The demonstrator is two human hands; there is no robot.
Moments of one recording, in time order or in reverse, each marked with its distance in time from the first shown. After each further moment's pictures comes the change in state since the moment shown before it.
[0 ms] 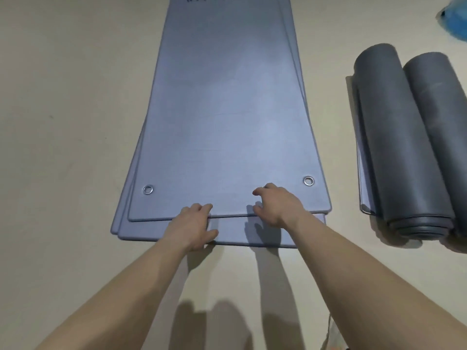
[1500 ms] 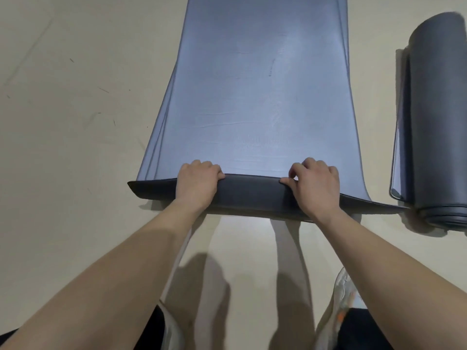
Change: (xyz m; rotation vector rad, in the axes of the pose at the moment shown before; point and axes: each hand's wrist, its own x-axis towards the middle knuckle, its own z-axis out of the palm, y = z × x) left_hand 0.000 -0.052 0.005 0.186 0.475 -0.006; right_hand -0.007 -0.007 0.048 -0.296 0.574 -0.047
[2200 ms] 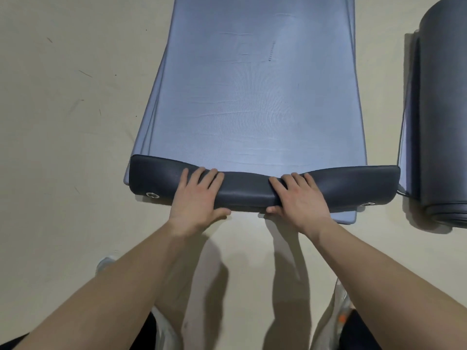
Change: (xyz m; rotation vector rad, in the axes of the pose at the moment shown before) left_hand -0.032 -0.004 0.059 0.043 -0.142 0.149; right_hand -0.020 -0.007 0.047 -0.126 -0.349 -0.257
